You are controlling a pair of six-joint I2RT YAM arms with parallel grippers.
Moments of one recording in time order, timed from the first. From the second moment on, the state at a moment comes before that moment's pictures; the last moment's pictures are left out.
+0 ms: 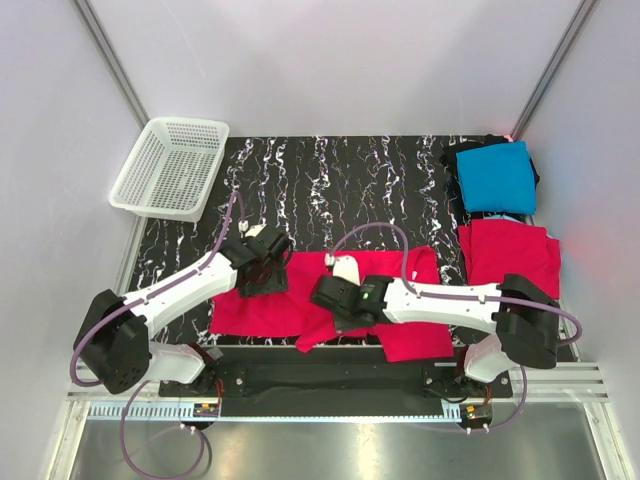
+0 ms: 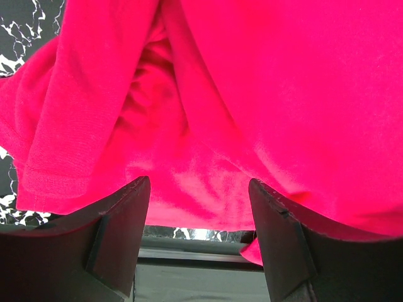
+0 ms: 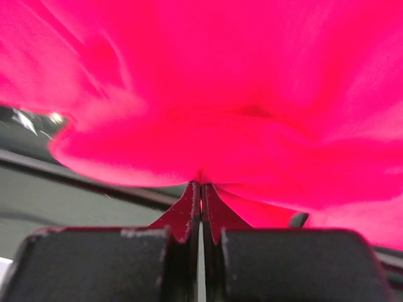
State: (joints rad) left arm -0.69 1.32 0.89 -0.84 -0.24 -0.83; right arm 1.24 1.53 0.98 -0.68 0.28 0.95
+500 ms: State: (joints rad) left arm -0.69 1.31 0.89 -0.85 -0.26 -0.85; right arm 0.66 1.65 1.23 -0.64 0.32 0.57
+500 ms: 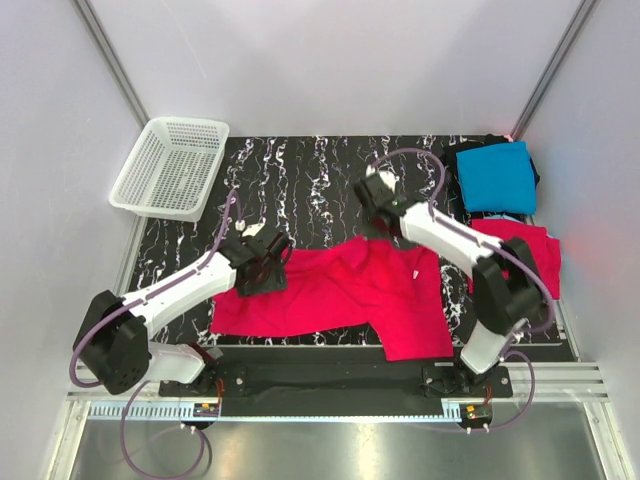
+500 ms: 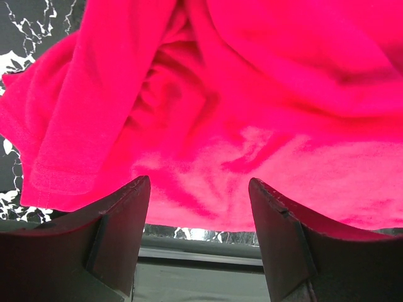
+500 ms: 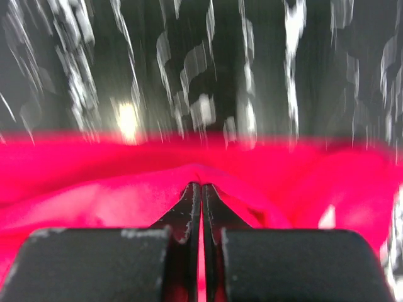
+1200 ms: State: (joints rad) left arm -0.66 1.37 0.96 -0.86 -0.26 -0.85; right arm 0.27 2.44 2.22 -0.63 0.18 0.38
